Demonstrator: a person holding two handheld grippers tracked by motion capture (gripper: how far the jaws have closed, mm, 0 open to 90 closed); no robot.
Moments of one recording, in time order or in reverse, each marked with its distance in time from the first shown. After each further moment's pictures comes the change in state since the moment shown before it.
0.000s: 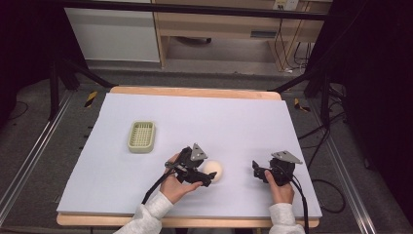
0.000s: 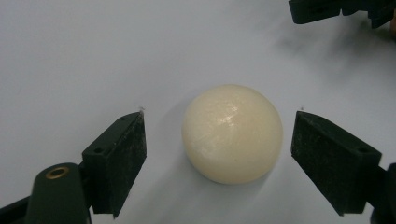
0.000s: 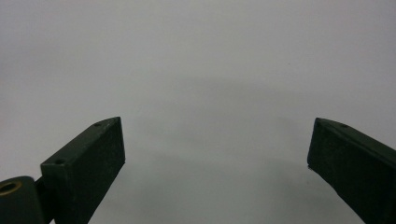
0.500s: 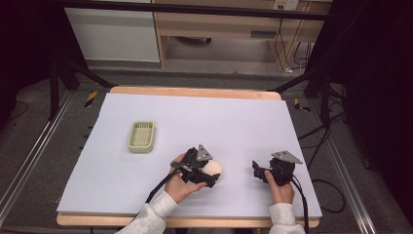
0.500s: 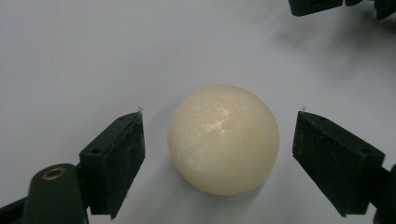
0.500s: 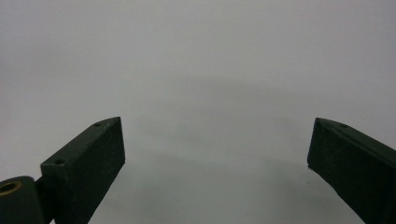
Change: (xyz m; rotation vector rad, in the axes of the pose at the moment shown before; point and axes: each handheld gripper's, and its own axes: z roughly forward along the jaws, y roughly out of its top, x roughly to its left) left arm -0.005 0.003 0.014 0.034 -0.008 0.012; right arm 0.000 0.000 0.000 0.001 0.000 0.000
